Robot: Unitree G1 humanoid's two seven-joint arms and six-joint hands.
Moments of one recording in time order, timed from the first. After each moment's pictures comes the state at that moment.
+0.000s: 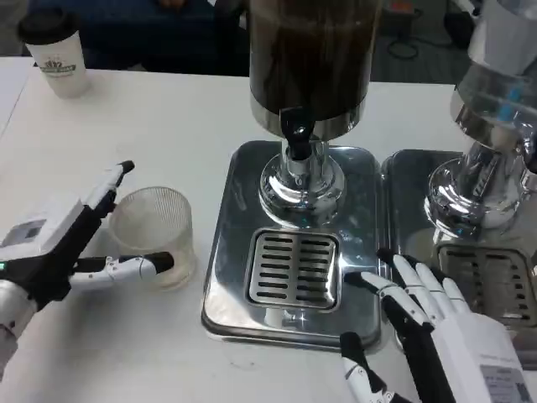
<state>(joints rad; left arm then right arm) -0.49 0.64 -0.31 1.25 0.63 -0.82 0.38 0.73 -0.17 0.34 -0.53 -1.00 -0.12 -0.28</state>
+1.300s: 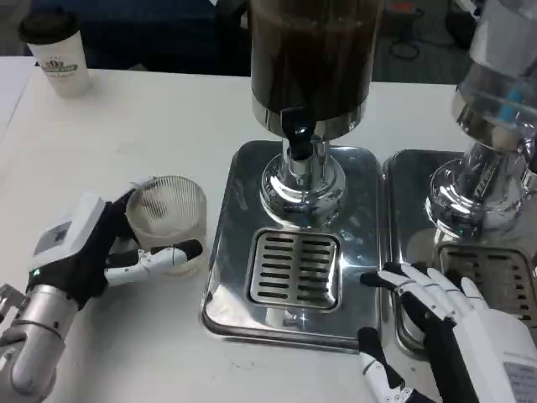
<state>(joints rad) -0.48 0.50 -0.29 1.26 0.54 -0.76 0.44 0.77 -0.18 0.31 -0.59 -0.95 -0.11 -0.24</state>
